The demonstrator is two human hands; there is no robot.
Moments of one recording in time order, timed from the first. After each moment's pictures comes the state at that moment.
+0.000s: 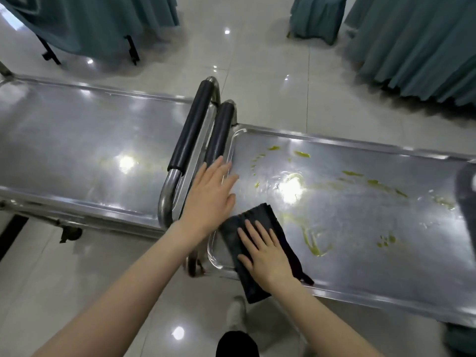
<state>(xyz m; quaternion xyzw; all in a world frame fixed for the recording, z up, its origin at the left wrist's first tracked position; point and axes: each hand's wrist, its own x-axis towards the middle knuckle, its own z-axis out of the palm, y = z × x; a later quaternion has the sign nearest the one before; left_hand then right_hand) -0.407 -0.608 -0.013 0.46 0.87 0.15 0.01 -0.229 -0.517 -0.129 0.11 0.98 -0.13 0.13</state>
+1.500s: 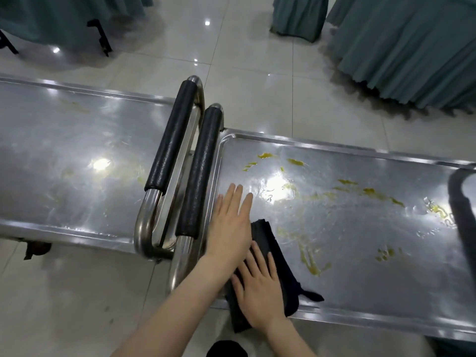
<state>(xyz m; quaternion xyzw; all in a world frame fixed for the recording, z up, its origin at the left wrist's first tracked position) -0.377 -0.557 -0.073 0.41 0.89 0.18 0.06 -0.226 -0.538 -0.150 0.23 0.96 -0.13 0.04</state>
